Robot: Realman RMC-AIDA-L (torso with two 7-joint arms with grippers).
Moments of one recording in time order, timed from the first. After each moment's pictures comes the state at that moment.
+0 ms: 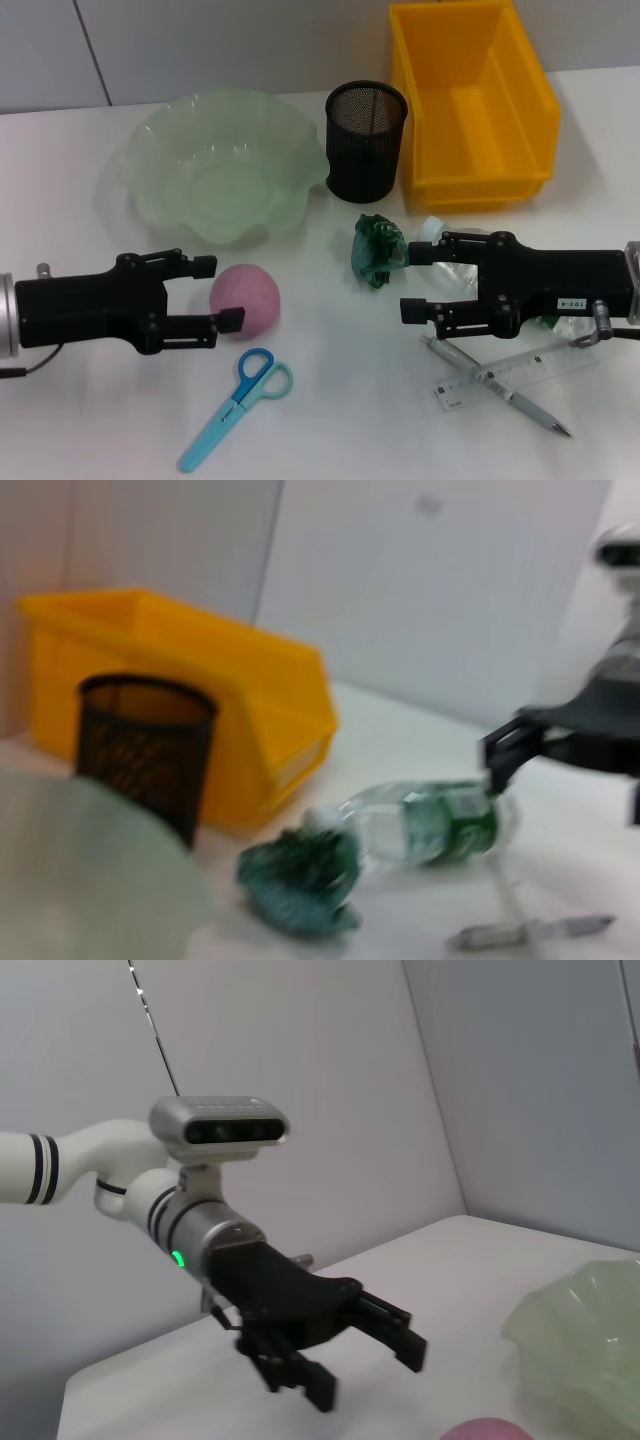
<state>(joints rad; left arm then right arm) -0.48 -2.04 0.90 0.64 1.88 1.61 -1.37 0.46 2.05 -0.75 -0.60 -1.89 -1.70 1.30</state>
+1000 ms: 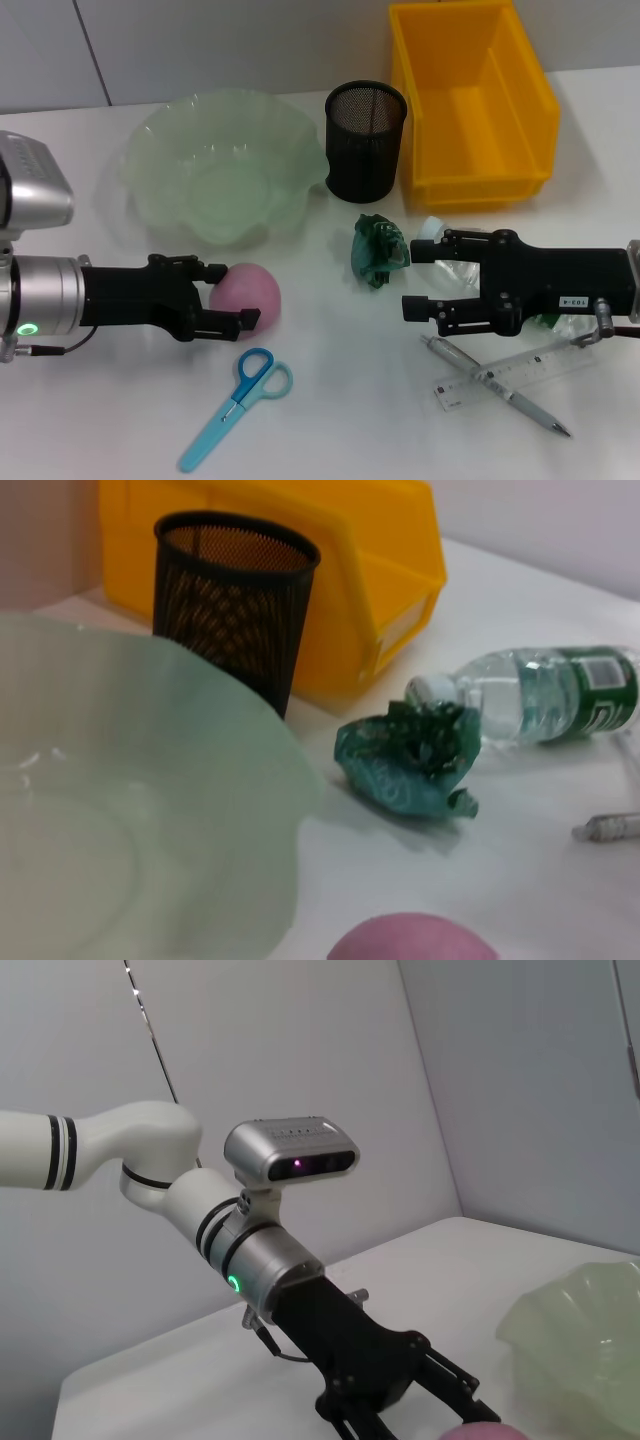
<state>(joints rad) -0.60 -2.07 0.95 0.61 2.08 1.33 -1.50 0.46 2.05 -0.75 -0.60 -1.89 -1.70 1.30</state>
